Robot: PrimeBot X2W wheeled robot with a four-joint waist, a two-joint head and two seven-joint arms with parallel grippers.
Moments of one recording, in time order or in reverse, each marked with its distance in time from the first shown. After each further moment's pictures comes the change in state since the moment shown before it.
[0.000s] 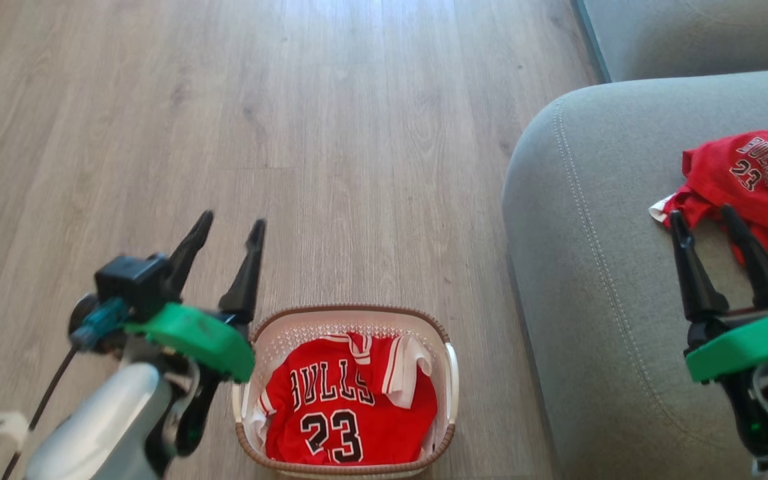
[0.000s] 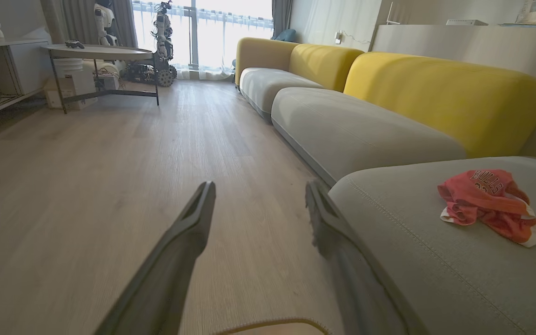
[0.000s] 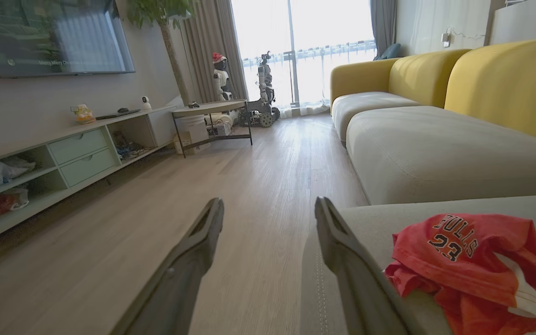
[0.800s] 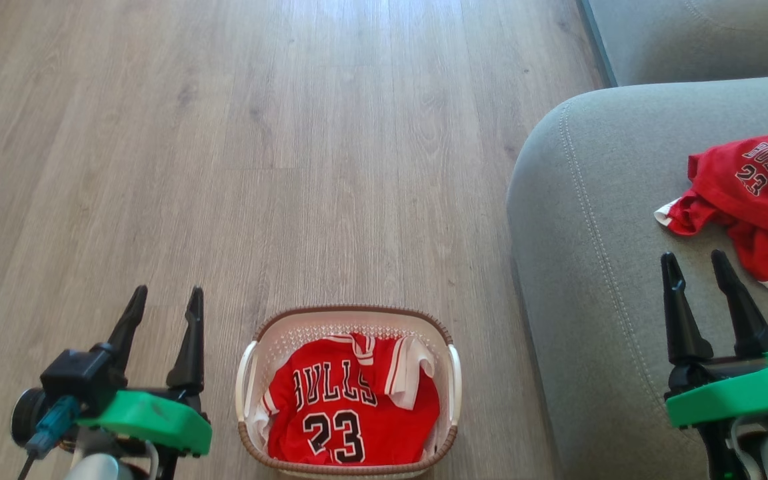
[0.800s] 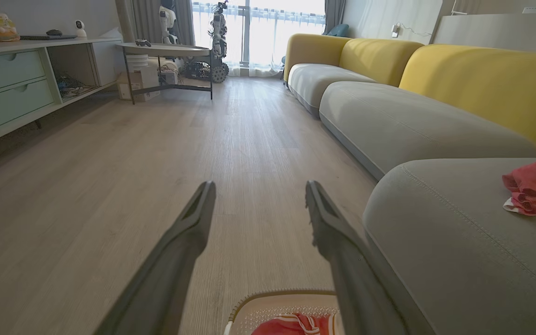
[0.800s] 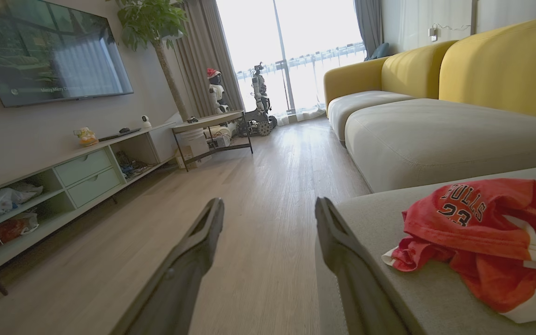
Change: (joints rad) left arm 0.348 -0.021 0.275 -0.119 0.189 0.030 -0.009; right arm 0.136 0.120 -0.038 -0.051 -0.041 0.000 -0.111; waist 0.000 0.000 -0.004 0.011
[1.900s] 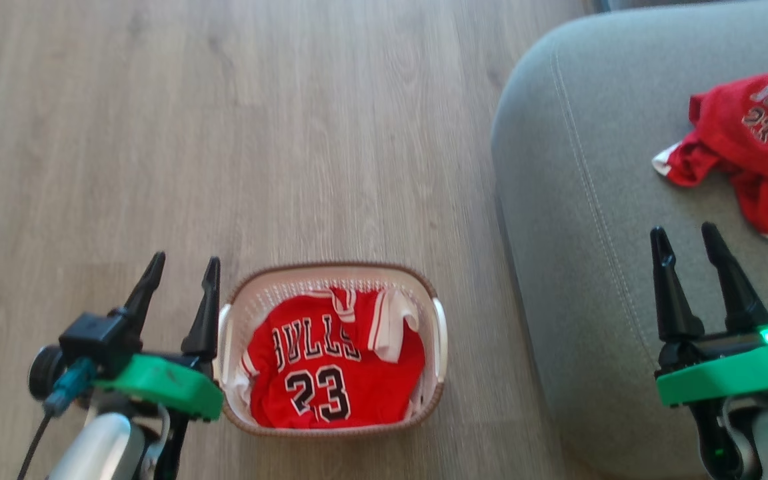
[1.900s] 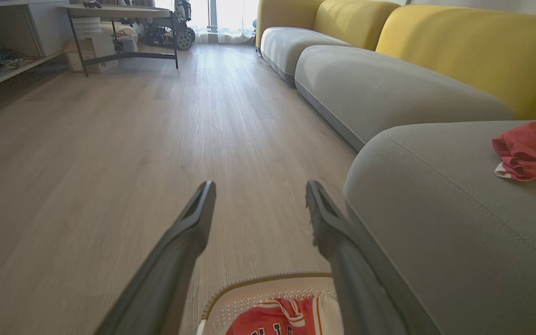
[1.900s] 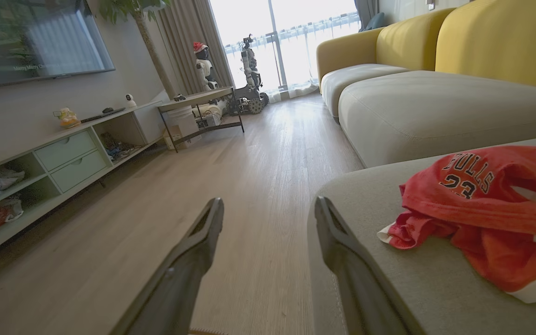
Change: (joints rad) left arm -0.084 -0.077 0.039 0.107 0.078 -0.119 0.000; right arm -0.049 -0.001 0.030 -0.012 -0.001 0.000 0.000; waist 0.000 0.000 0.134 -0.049
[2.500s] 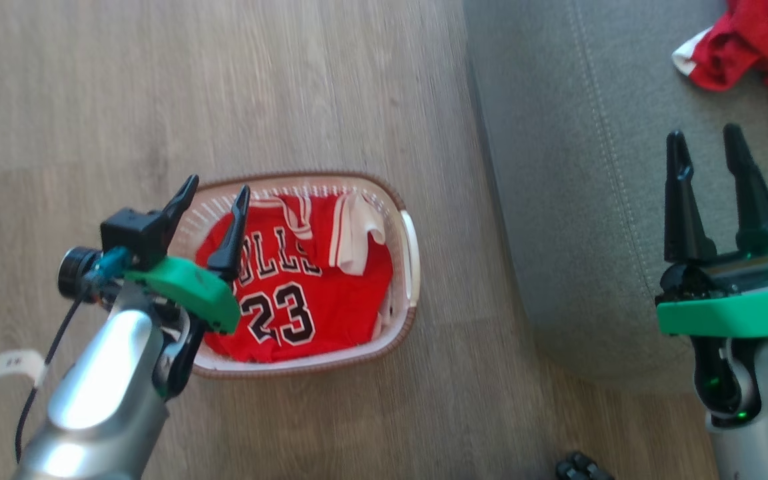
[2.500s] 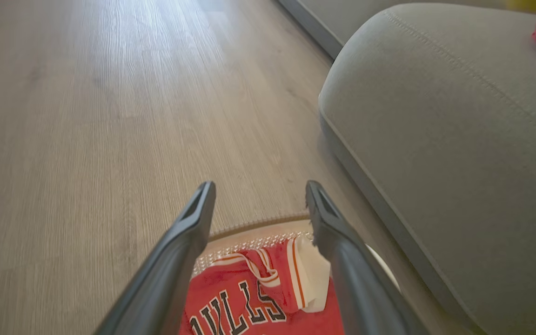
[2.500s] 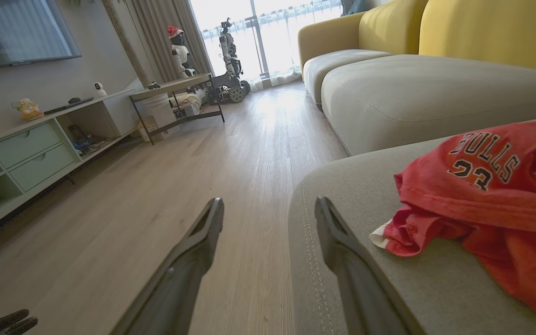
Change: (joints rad) left arm -0.348 -0.068 -0.085 0.347 0.013 -0.147 0.024; right arm -0.173 0.027 0.008 -0.053 -0.016 0.000 -0.044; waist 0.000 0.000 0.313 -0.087
